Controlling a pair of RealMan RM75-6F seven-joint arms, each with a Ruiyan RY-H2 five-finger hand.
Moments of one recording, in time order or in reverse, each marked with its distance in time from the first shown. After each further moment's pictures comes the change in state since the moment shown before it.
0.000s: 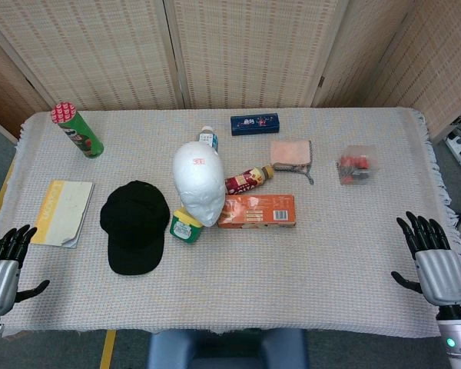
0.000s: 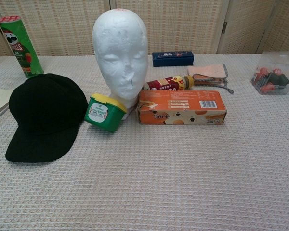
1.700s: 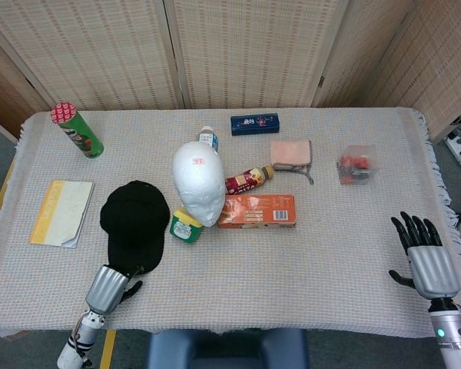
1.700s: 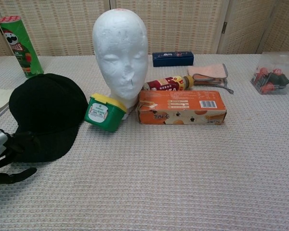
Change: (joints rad) left arm -0.137 -0.965 0.097 1.354 0.281 0.240 -0.383; right arm 0.035 -0.029 0.010 0.014 0.085 -0.095 -0.078
